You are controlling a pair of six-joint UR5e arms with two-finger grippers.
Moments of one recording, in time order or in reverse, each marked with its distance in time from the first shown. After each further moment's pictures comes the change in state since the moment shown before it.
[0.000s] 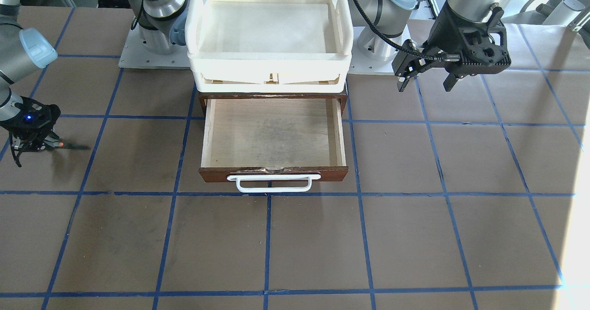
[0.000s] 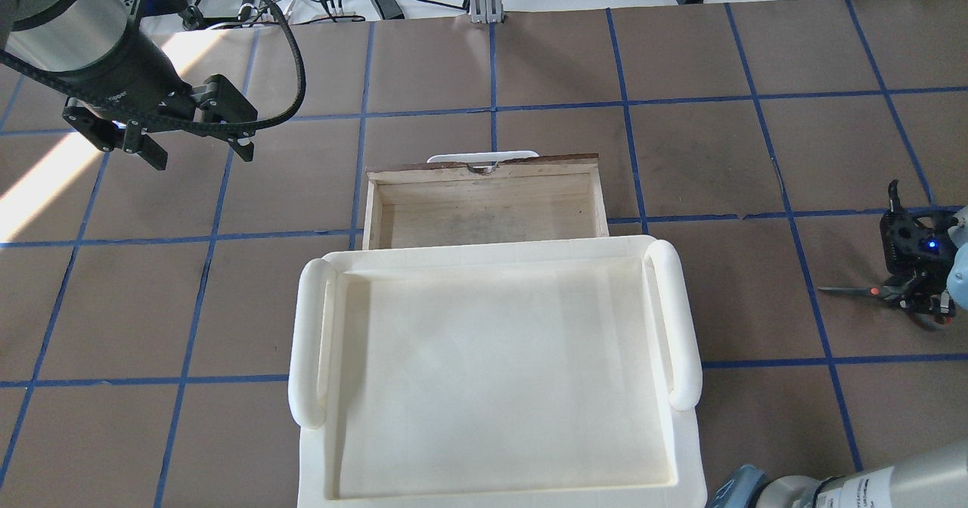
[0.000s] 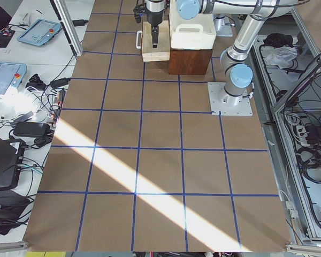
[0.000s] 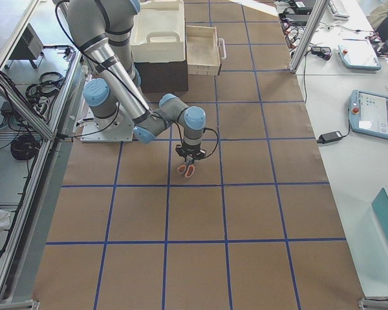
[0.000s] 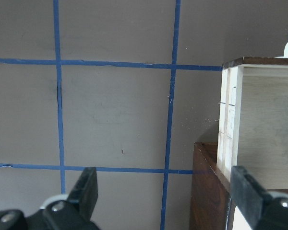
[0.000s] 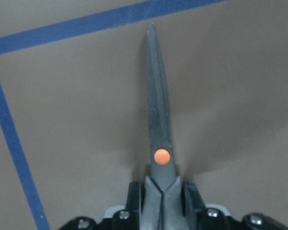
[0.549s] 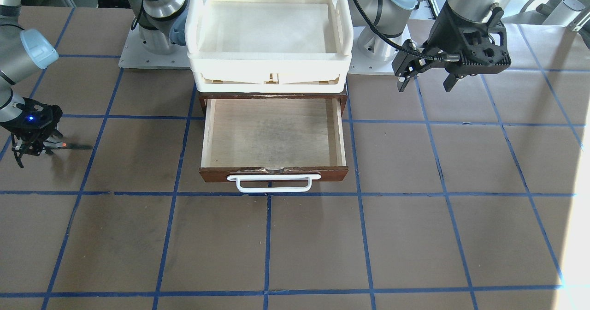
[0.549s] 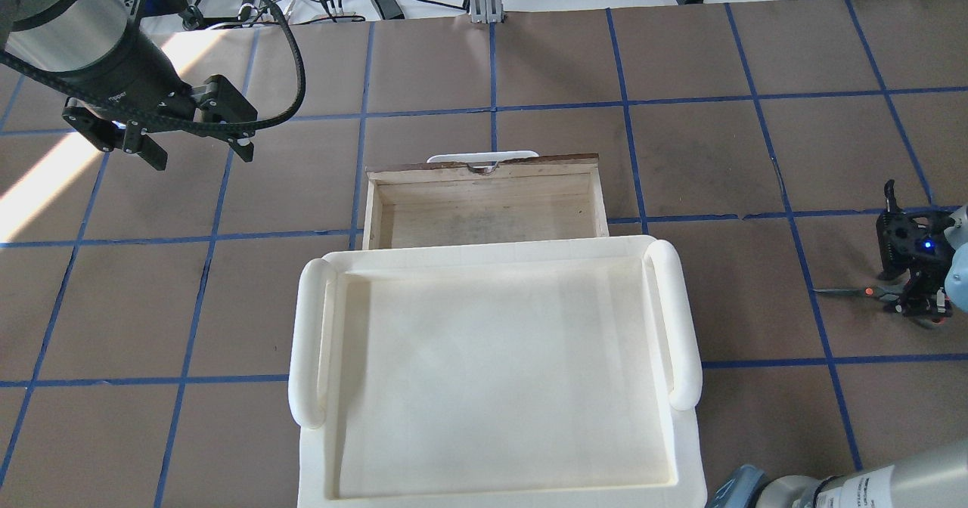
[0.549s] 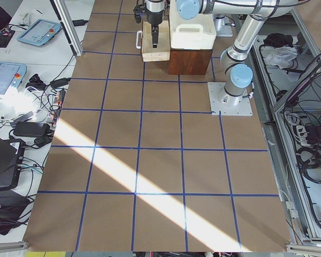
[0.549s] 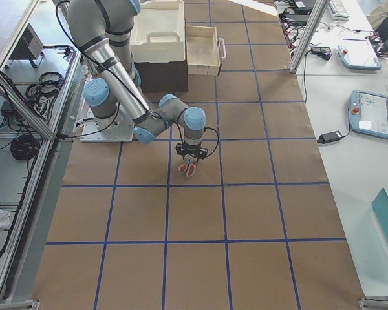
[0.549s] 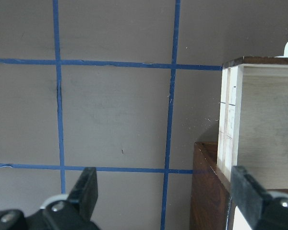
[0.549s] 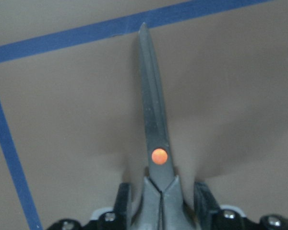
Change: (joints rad) left arm 0.001 0.000 0.000 -0.001 0.000 0.000; right arm 0.000 0.009 0.014 -0.004 0.015 -0.003
